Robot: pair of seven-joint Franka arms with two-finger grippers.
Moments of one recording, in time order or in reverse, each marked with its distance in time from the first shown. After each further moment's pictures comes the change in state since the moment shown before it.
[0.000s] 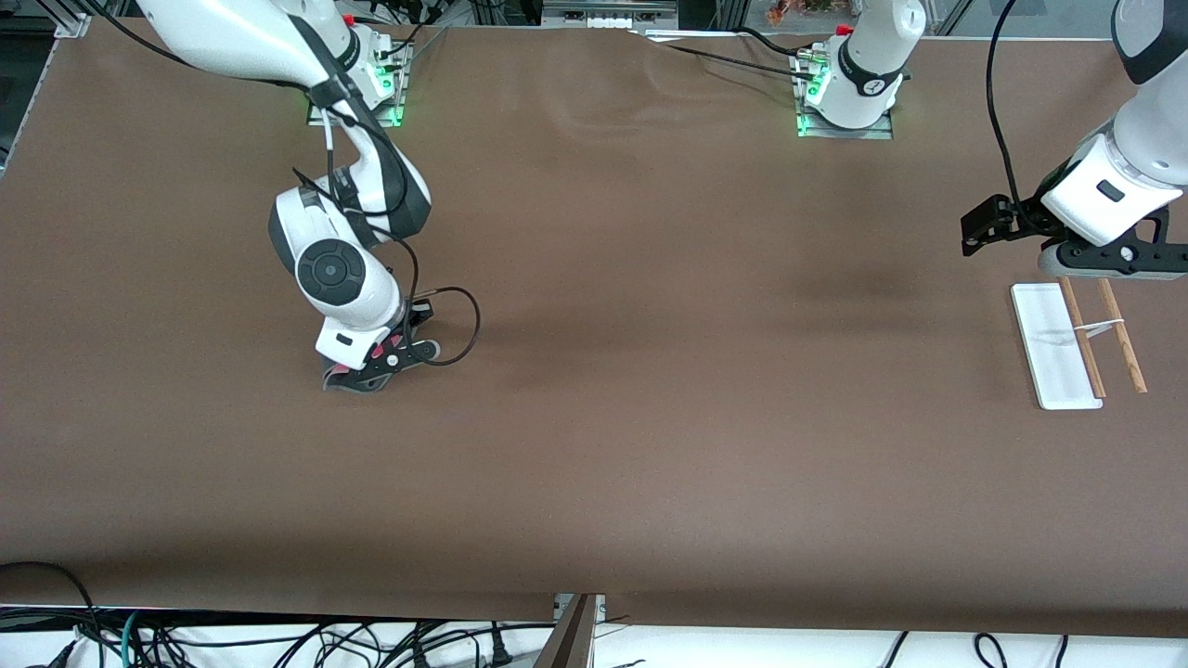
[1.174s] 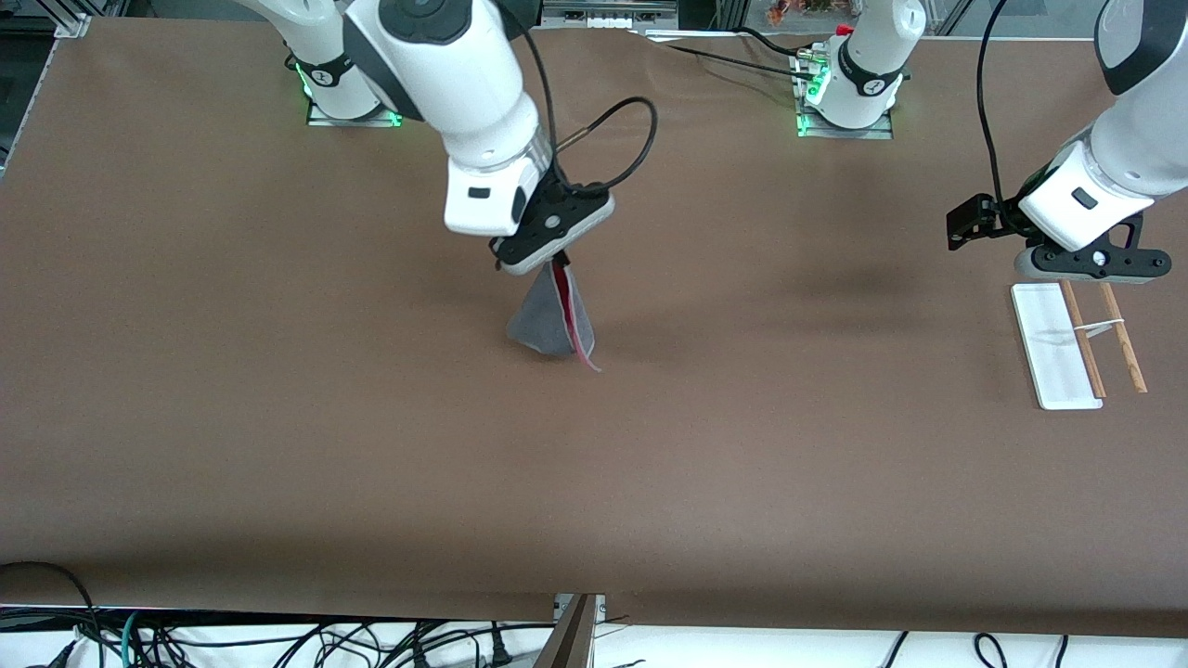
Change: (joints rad) left arm -0.006 0.024 -0.010 -0.001 -0.033 -0.049 0.004; right arm 0.208 -0.028 0.180 0.449 0.086 -0.086 0.046
